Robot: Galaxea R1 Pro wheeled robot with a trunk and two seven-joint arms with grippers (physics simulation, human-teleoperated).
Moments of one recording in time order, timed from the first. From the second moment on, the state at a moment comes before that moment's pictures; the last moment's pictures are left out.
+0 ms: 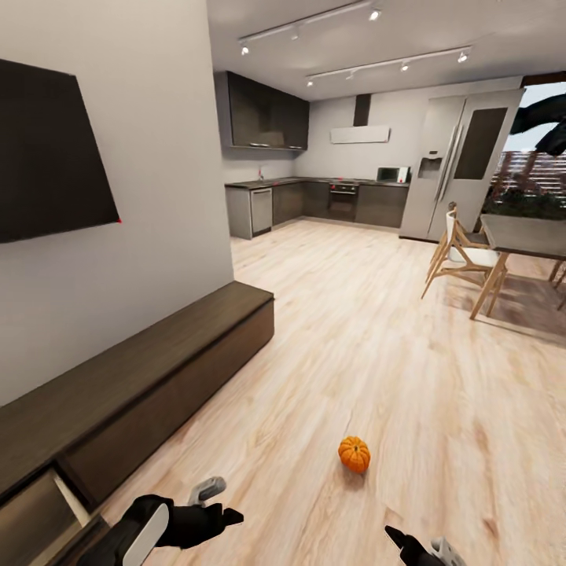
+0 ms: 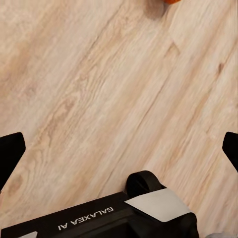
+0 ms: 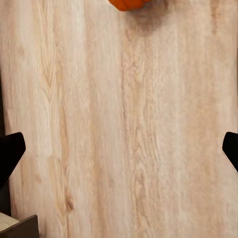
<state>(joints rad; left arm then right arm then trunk) -0.40 0.10 -0.24 -0.68 0.58 0.72 -0.29 -0.37 -0.14 -0.24 -0.21 -0.60 0.13 0.42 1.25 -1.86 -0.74</state>
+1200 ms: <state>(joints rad) -0.40 0.10 -0.23 -0.62 0.56 0.68 -0.29 -0.37 -0.14 -0.24 -0.21 -0.60 0.13 0.43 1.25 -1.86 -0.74</state>
